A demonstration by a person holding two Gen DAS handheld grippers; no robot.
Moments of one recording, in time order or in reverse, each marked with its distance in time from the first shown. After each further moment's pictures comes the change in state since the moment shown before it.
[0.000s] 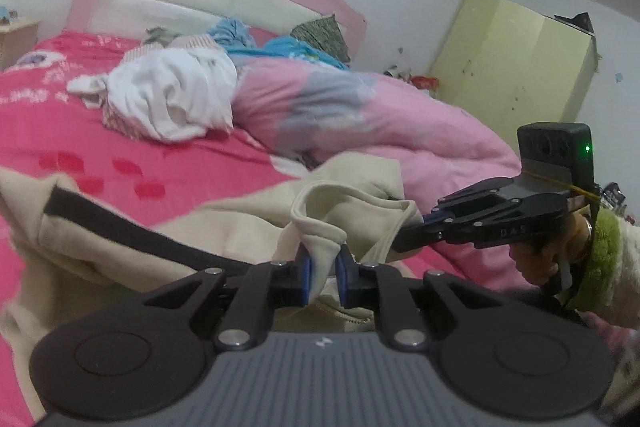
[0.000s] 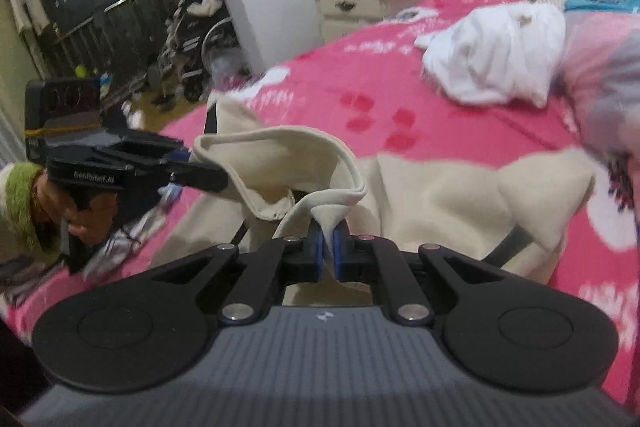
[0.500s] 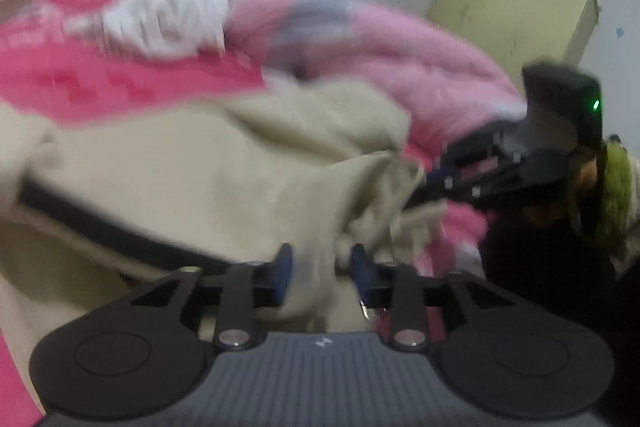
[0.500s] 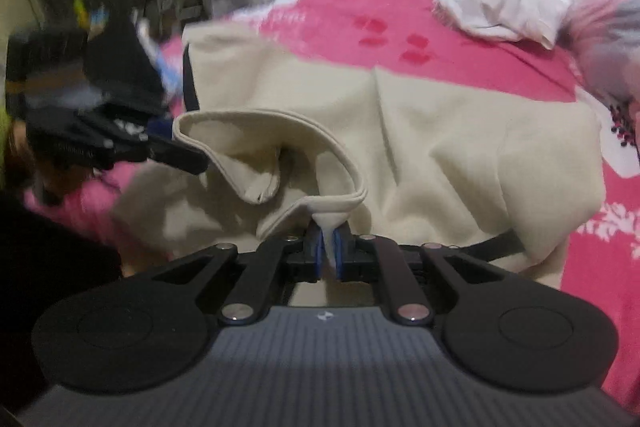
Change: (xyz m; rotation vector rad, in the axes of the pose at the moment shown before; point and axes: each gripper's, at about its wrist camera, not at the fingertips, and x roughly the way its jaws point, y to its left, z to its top) left arm -0.004 -0.018 -0.086 0.014 0.189 -0.007; right arm 0.012 0.038 -0.068 -0.150 0.158 -0.084
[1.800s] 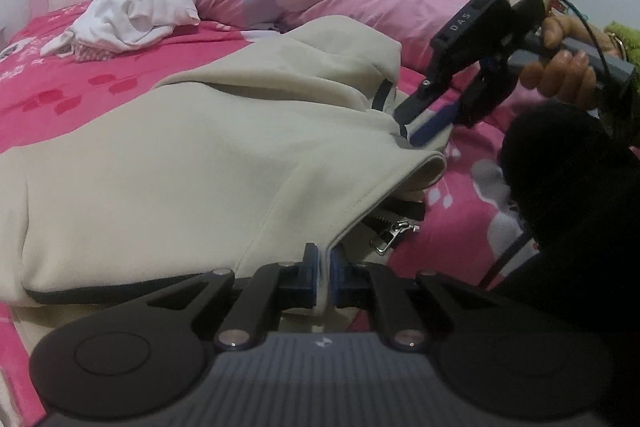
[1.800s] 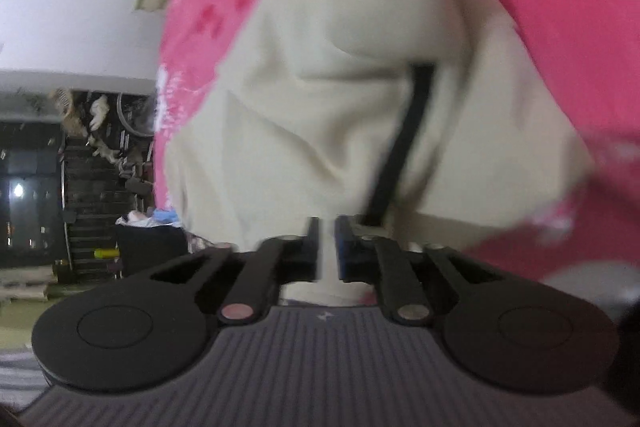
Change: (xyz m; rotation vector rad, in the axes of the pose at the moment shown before) left arm 0.012 -0.029 -0.006 0.224 0.124 0.110; right arm 0.014 -0.096 -0.051 1.190 0.166 0.231
